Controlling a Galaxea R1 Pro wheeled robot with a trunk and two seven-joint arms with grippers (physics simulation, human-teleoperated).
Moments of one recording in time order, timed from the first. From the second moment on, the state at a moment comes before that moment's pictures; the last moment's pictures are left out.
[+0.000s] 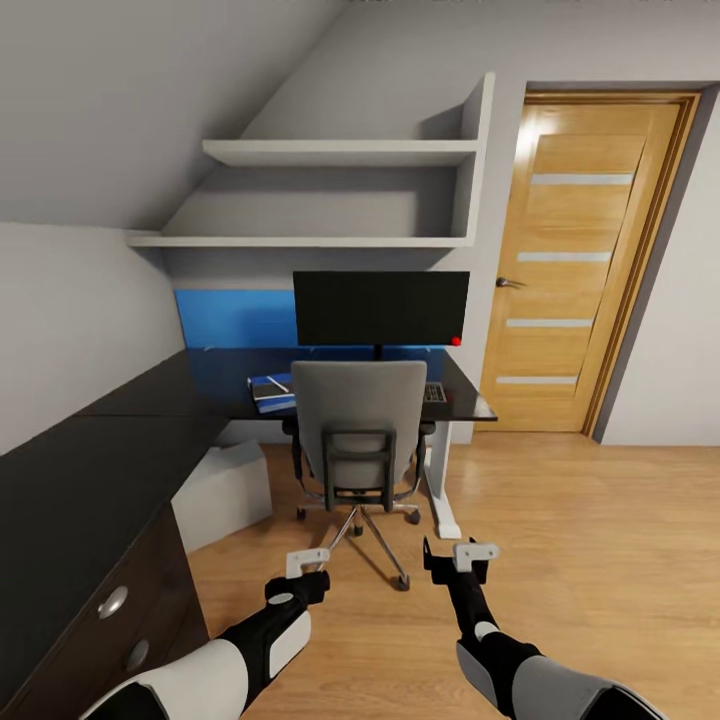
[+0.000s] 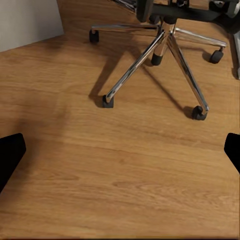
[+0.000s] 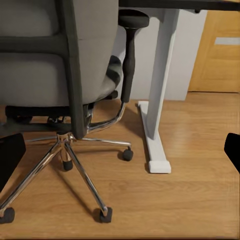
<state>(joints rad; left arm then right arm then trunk) -0.70 -0.17 -0.68 -0.19 0.75 -0.07 0.34 -0.69 0.08 0.64 -0.06 -0.51 -0.67 -0.19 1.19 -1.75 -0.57</state>
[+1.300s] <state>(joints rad) -0.70 -0.17 -0.68 -0.19 0.75 -0.07 0.33 -0.14 0.04 0.63 0.01 -0.51 -0.66 -0.20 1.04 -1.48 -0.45</state>
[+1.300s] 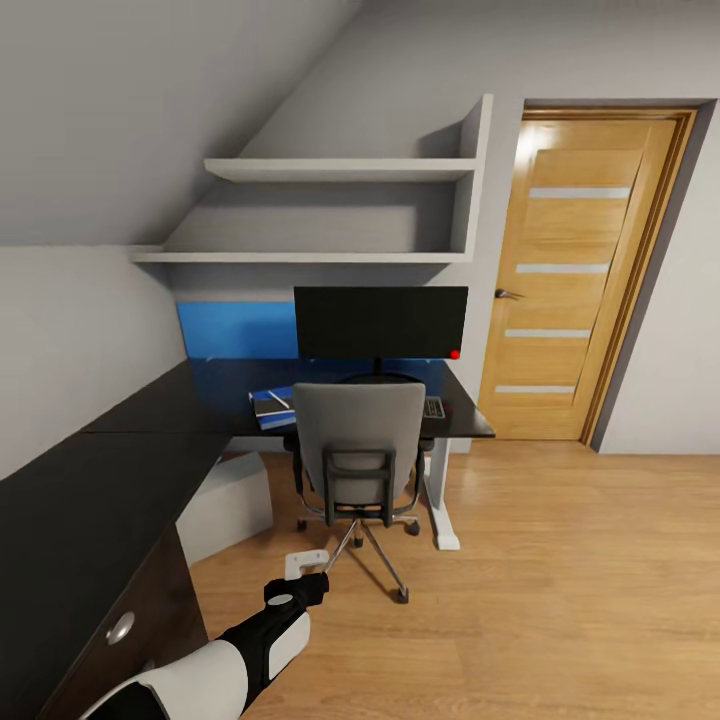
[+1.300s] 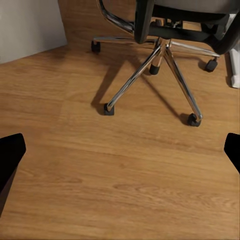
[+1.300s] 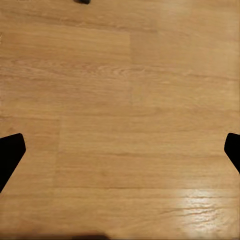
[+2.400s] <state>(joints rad) -0.70 -0.17 -0.68 -0.07 0.75 -0.07 0.10 -0.13 0.04 0.64 0.02 -0.51 -0.65 -0.20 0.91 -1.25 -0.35</state>
